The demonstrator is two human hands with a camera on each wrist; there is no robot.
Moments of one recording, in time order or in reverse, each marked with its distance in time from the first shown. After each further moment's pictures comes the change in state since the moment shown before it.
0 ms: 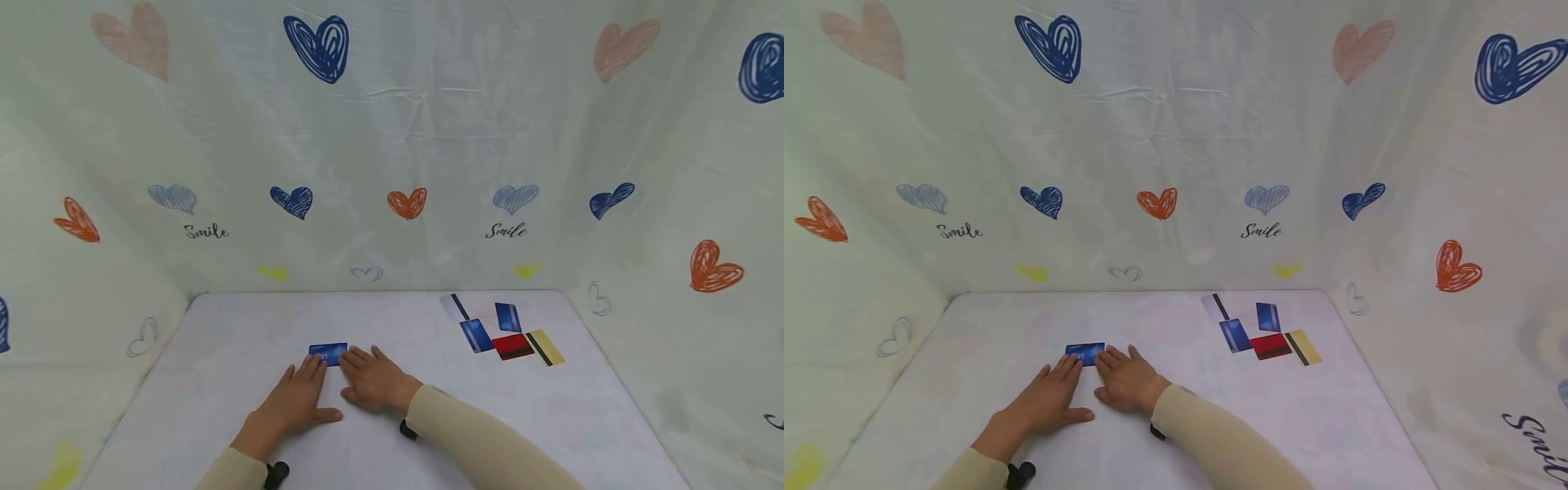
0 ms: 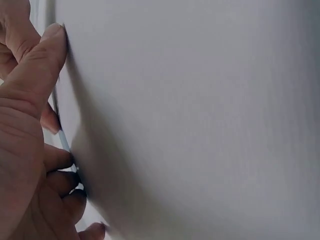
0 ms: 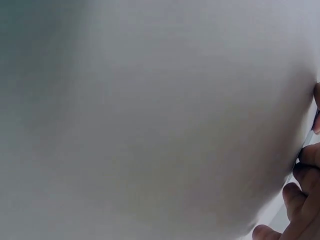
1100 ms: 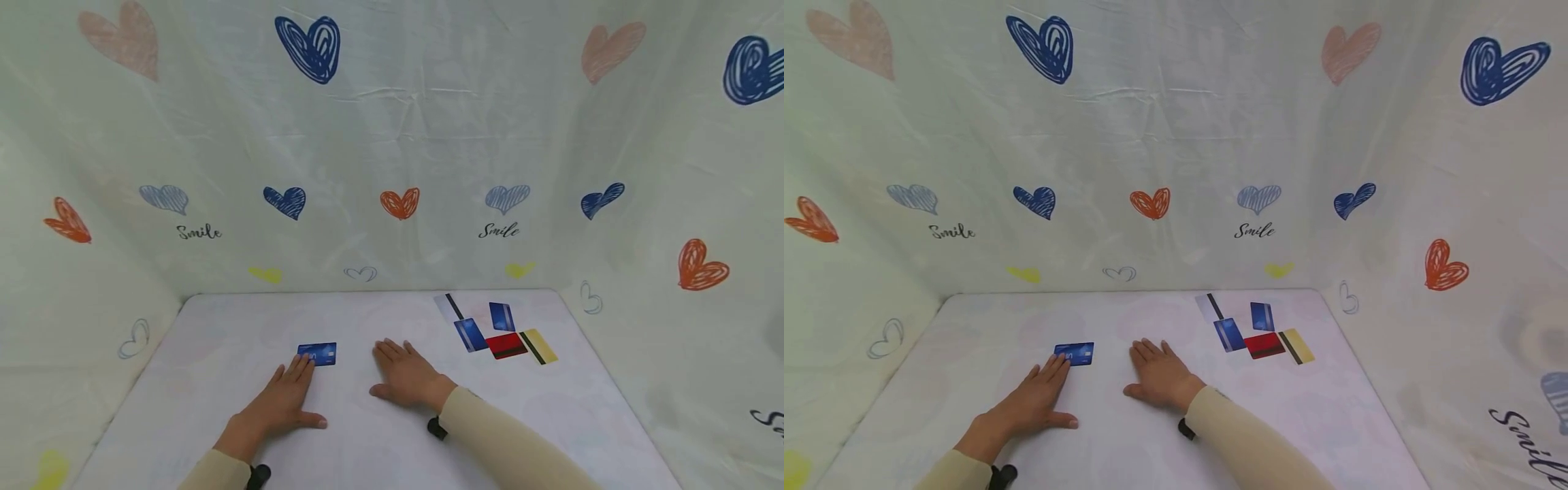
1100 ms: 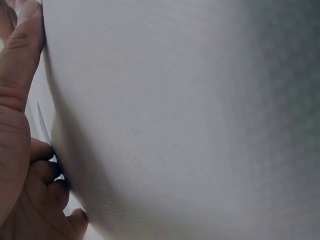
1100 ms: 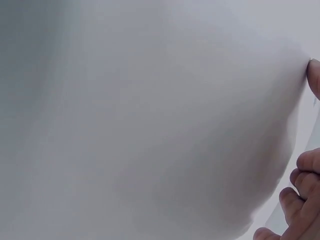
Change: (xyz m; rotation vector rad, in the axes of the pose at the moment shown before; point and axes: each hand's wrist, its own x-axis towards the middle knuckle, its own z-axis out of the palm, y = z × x) left_hand -0.004 -0.010 -0.003 -0.053 -0.046 -0.038; right_hand -0.045 0.052 0.014 0.203 0.011 0.141
